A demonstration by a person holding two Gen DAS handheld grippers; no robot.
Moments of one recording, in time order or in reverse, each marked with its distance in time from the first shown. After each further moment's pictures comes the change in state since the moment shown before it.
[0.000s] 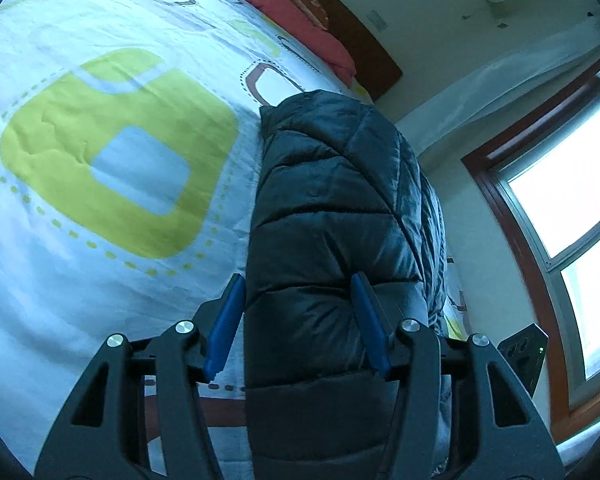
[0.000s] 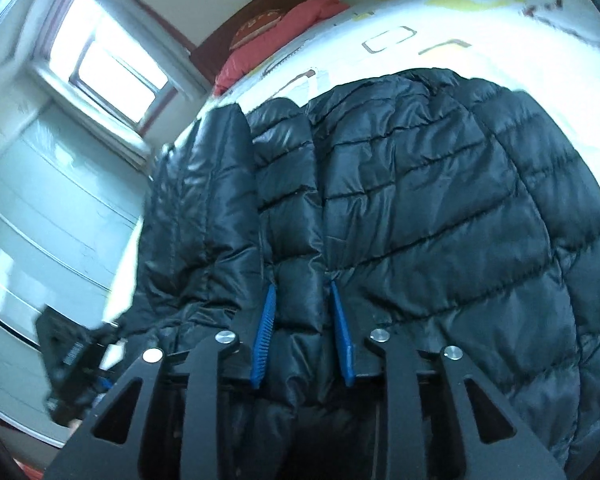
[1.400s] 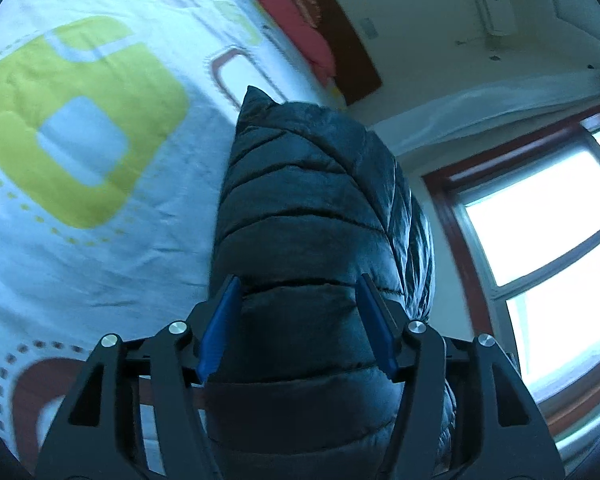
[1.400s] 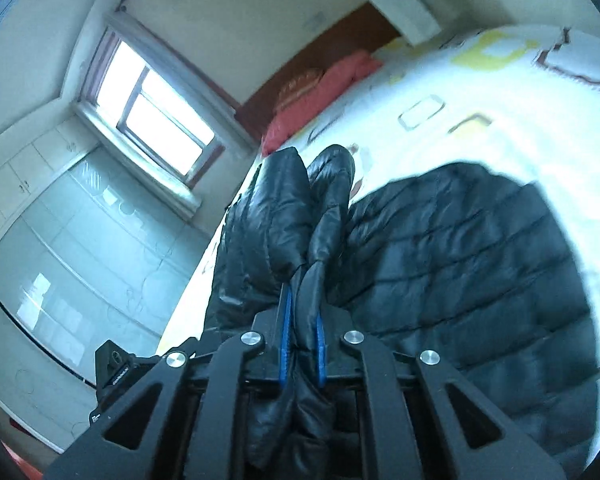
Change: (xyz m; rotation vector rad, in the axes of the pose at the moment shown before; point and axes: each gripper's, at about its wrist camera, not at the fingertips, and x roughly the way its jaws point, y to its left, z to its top) left arm -0.001 -0.028 -0.002 -0.150 0.020 -0.198; right arm -0.089 -0.018 0.024 -0.028 -0.240 0.133
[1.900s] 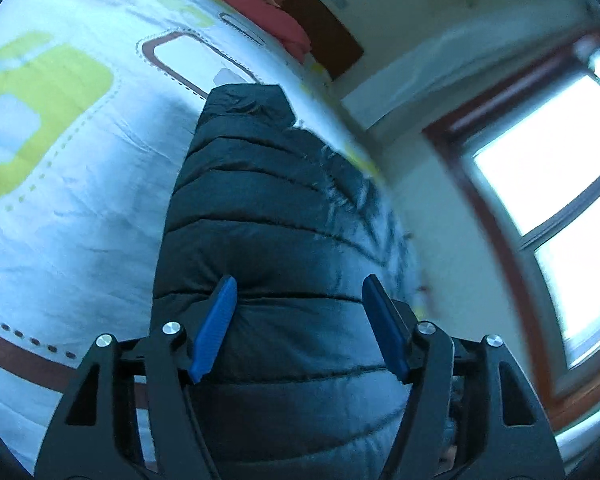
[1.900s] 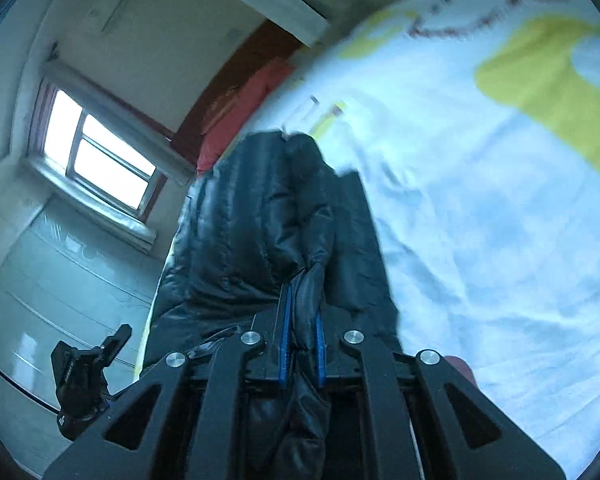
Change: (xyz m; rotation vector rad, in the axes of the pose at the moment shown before) left arm 0.073 -0.063 -0.053 0.225 0.037 0.158; right arm -0.017 -0.116 -0.015 0.222 0.019 -0.126
